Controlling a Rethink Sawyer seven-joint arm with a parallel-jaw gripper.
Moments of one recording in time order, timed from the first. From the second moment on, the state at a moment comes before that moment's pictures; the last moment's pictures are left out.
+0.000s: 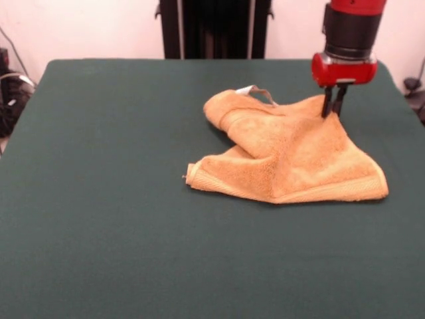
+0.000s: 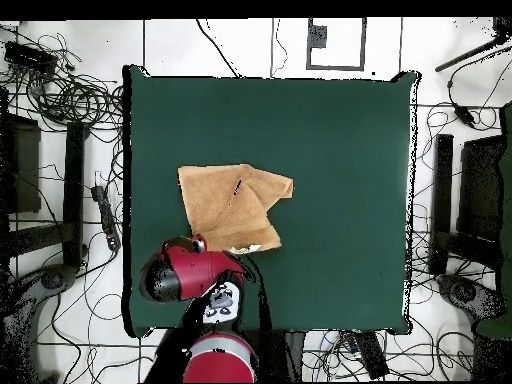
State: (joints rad) arm 0.20 -0.48 -0.07 1.87 -0.02 0.04 1.79
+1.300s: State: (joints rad) arm 0.22 -0.50 -0.07 1.92 0.10 0.04 1.79
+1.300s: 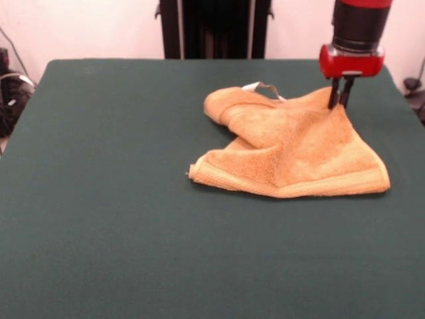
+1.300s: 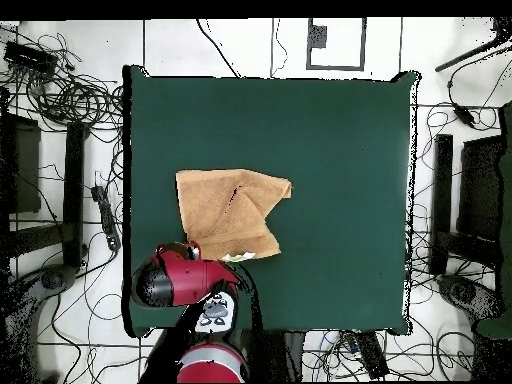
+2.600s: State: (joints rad) arm 0.30 -0.50 -0.07 1.99 0.24 -0.03 1.80
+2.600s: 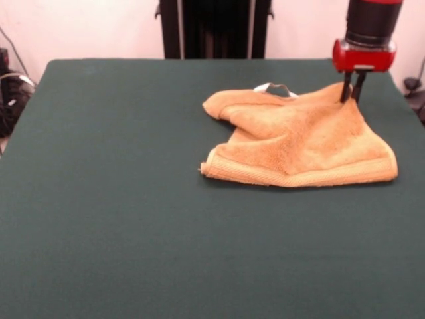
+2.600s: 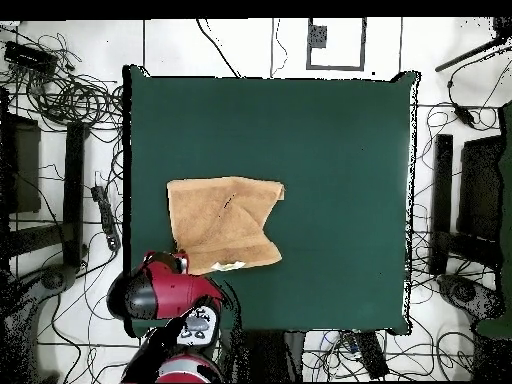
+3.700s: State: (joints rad) arm 0.40 -0.54 -0.06 2.03 0.36 -0.05 1.87
